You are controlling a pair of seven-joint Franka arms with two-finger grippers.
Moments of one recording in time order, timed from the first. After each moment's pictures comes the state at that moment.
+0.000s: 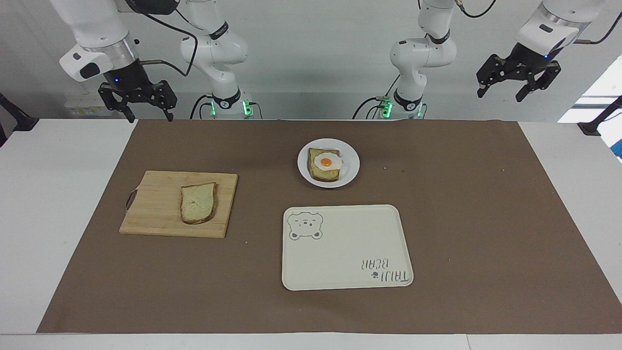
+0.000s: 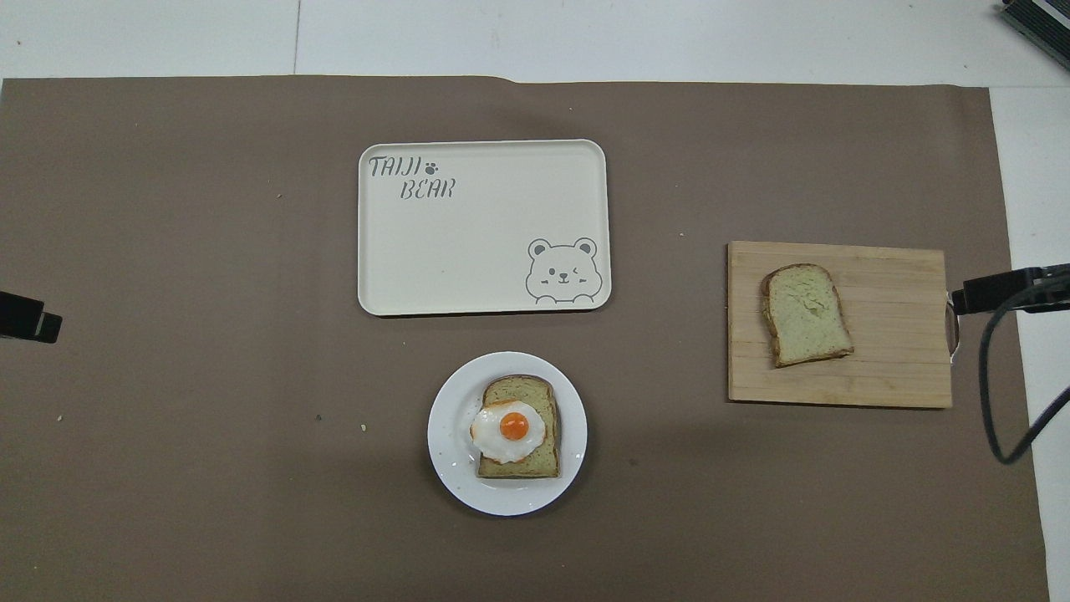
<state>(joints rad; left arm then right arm) 0.01 -0.04 -0.06 -1.38 -0.03 1.28 0.12 0.04 -0.08 -0.09 -1.63 0.00 1.56 -0.10</state>
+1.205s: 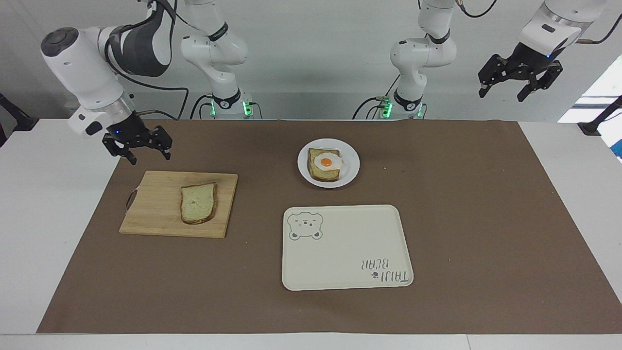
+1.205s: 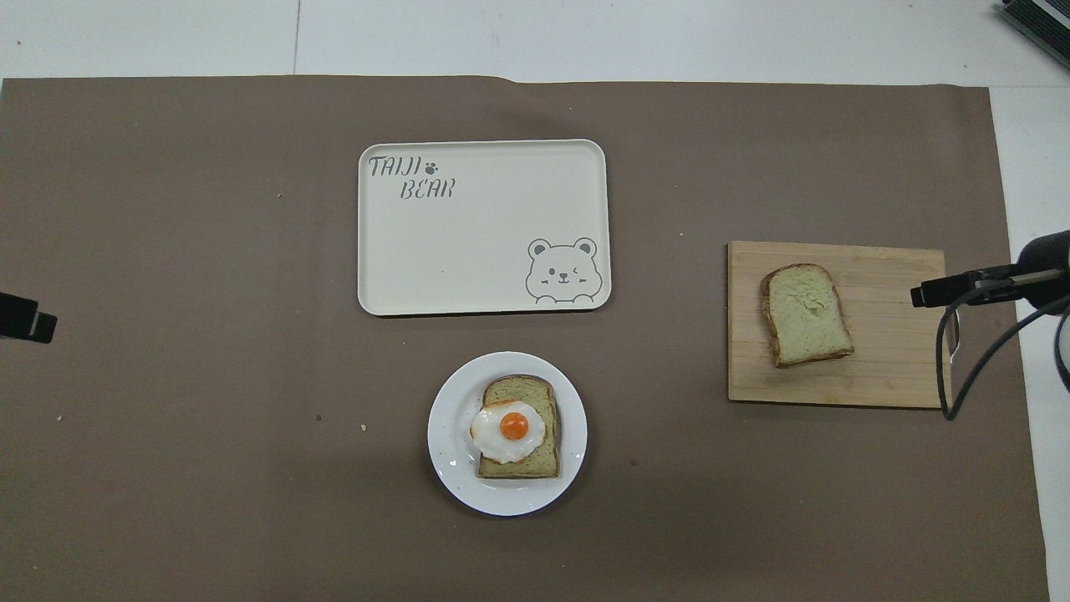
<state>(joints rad) 0.01 -0.04 -0.05 -1.38 -0.03 1.28 0.12 -0.06 -0.03 -0.10 -1.88 0.09 1.87 -0.29</state>
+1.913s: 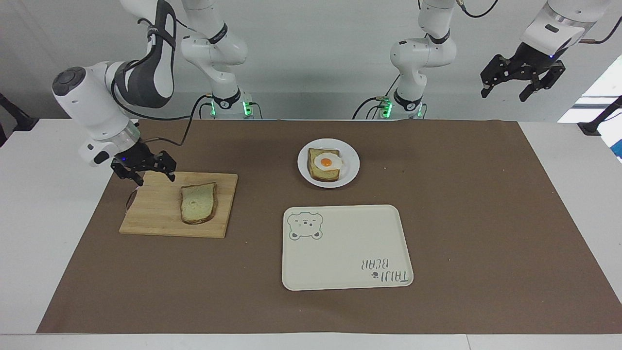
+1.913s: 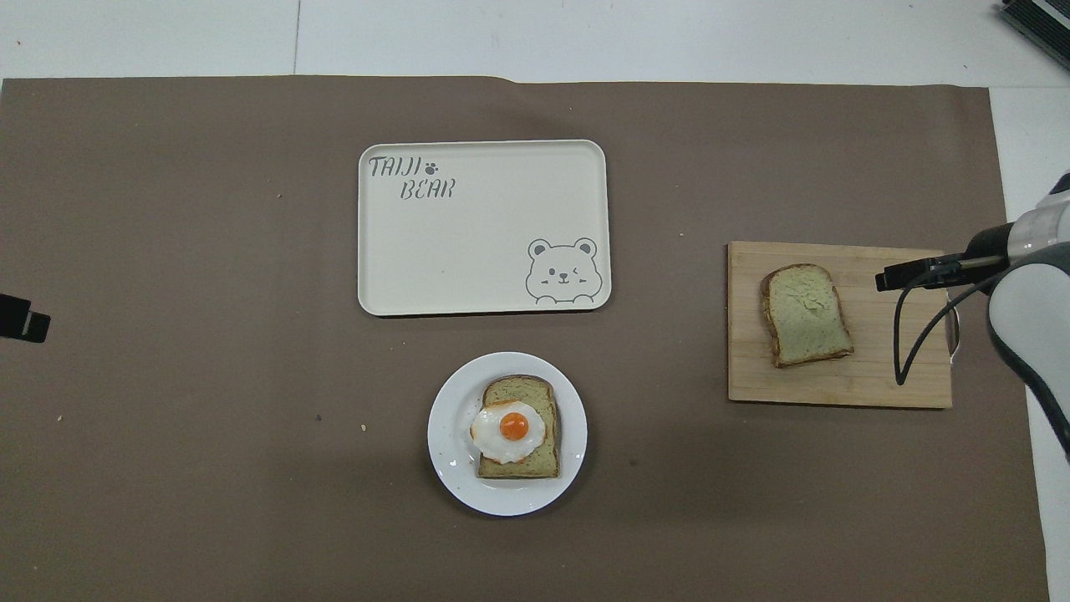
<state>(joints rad) 0.02 -0.04 -0.05 -1.38 -0.03 1.28 0.12 -0.08 0.10 -0.10 -1.91 0.14 2.02 -0.31</state>
